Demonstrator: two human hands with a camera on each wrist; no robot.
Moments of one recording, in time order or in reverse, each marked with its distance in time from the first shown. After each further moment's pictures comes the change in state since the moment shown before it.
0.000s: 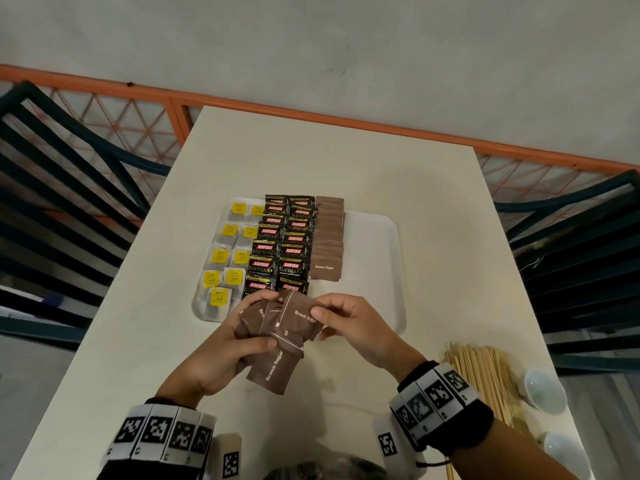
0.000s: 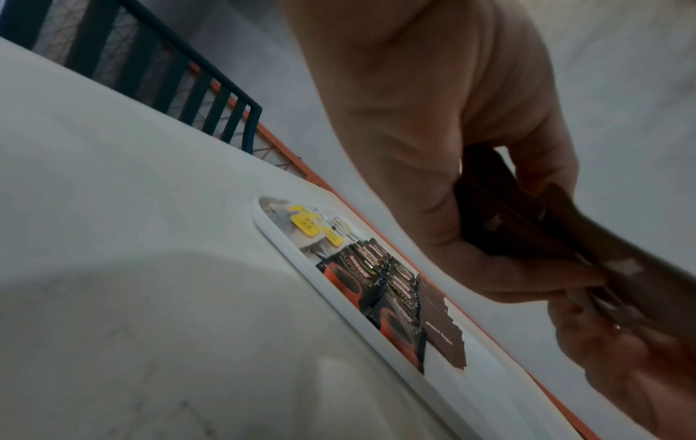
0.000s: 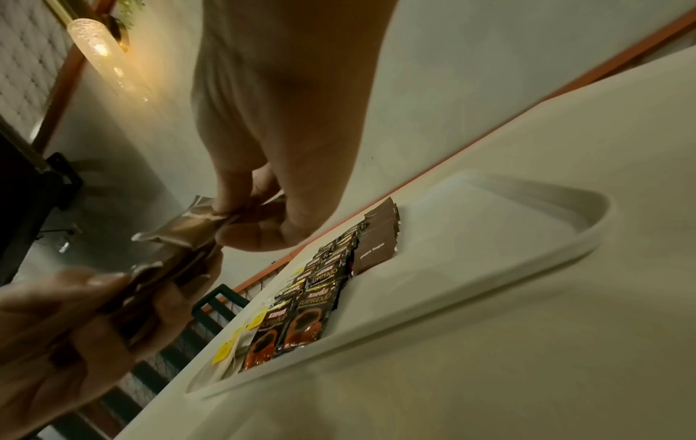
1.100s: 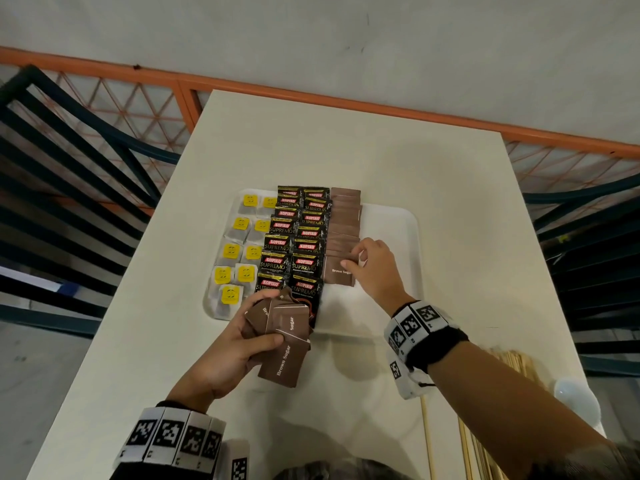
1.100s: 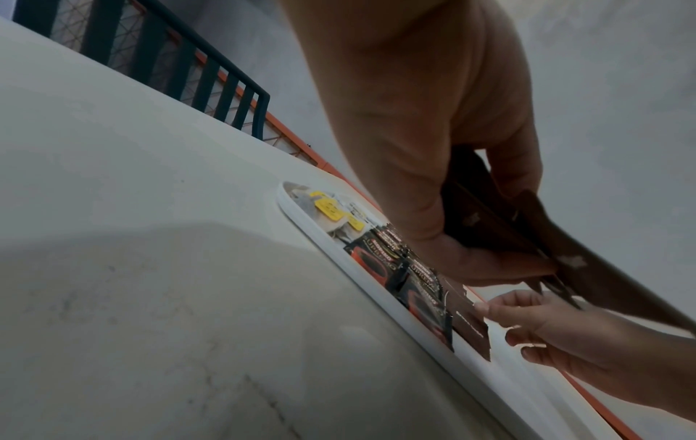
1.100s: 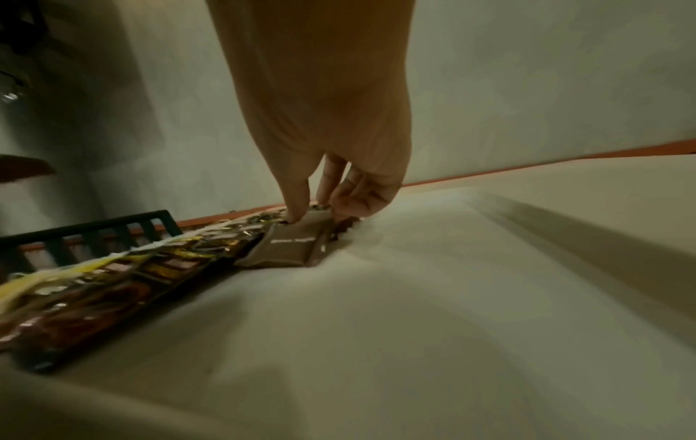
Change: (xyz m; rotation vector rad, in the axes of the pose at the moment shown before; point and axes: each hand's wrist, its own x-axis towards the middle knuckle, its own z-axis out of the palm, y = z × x) left_hand 0.008 -0.009 -0.015 -0.086 0.097 -0.005; right_hand 0.096 0.020 -0.050 -0.752 0.503 -0.013
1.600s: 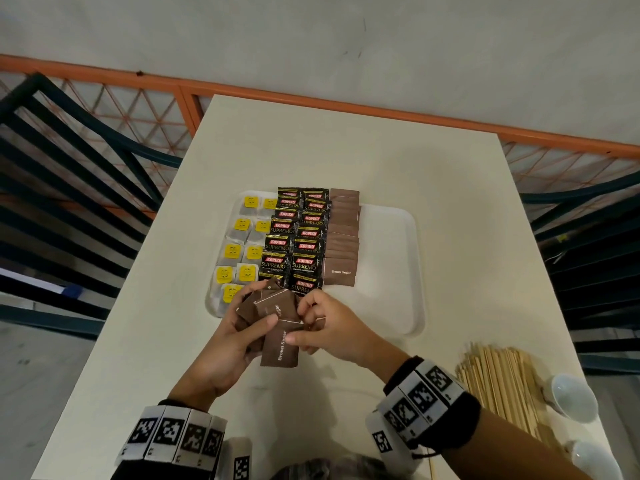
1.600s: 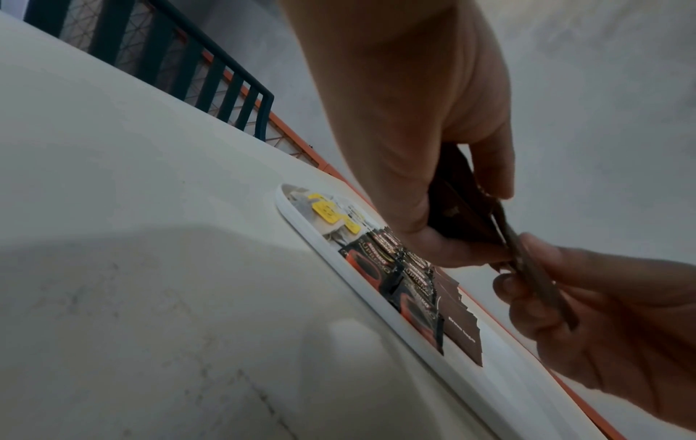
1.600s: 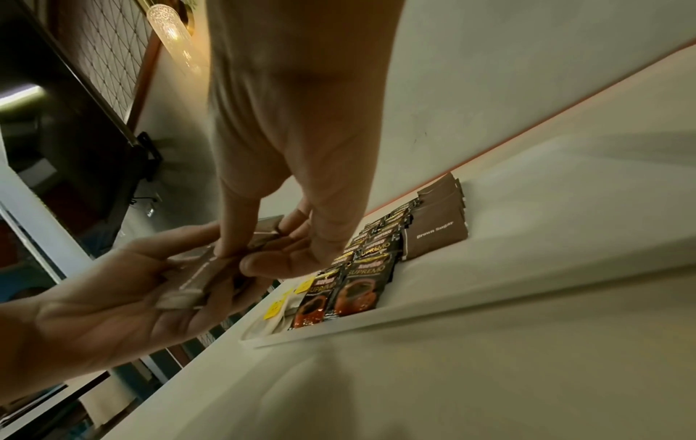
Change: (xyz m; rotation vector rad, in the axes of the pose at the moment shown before) left_hand -0.002 0.003 0.005 -0.049 0.104 0.113; right_hand -0.095 -0.055 0.011 0.556 -0.657 0.073
